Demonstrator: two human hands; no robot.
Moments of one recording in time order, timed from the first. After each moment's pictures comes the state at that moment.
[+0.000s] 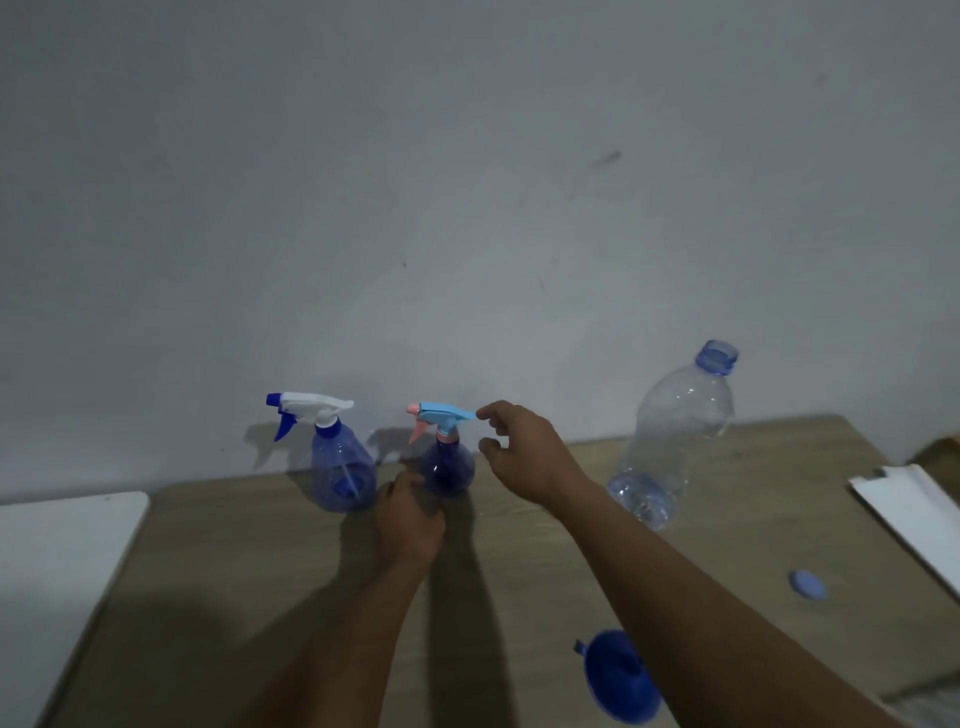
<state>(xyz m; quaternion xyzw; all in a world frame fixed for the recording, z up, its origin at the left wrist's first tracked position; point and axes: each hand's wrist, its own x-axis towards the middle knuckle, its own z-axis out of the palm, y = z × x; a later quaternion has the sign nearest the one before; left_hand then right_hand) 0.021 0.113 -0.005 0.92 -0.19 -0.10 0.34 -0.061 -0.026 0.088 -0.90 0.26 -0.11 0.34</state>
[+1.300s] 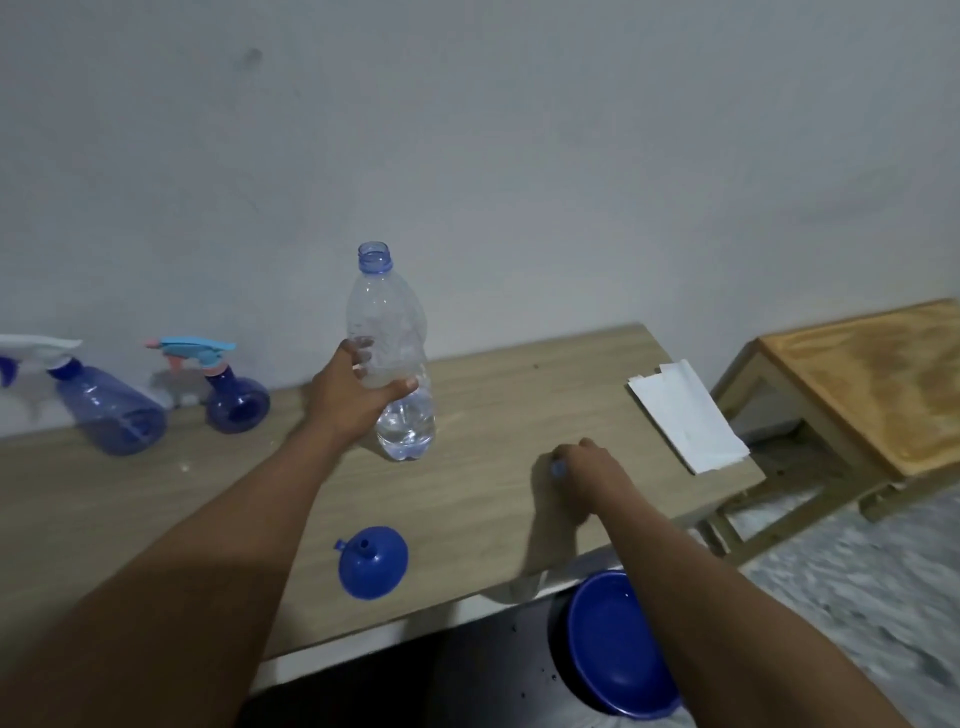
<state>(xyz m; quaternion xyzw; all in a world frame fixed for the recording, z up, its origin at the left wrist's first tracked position) -0.139 -0.057 0.065 0.81 -0.27 -0.15 0.50 -0.390 -0.246 -0.020 -0.87 0.43 0.14 0.20</state>
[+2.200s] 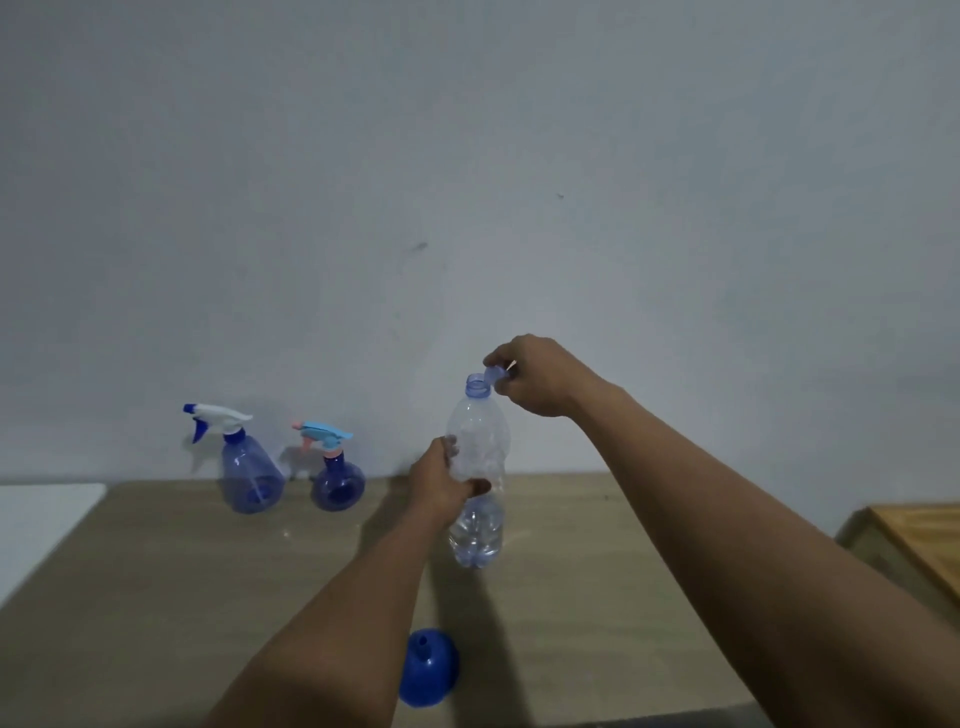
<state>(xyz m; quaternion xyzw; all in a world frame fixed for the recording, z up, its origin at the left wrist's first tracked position) -0.160 -0.060 0.099 0.81 -0.20 -0.15 0.53 -0.233 -0.202 0.259 -0.97 0.12 -0.10 0.20</state>
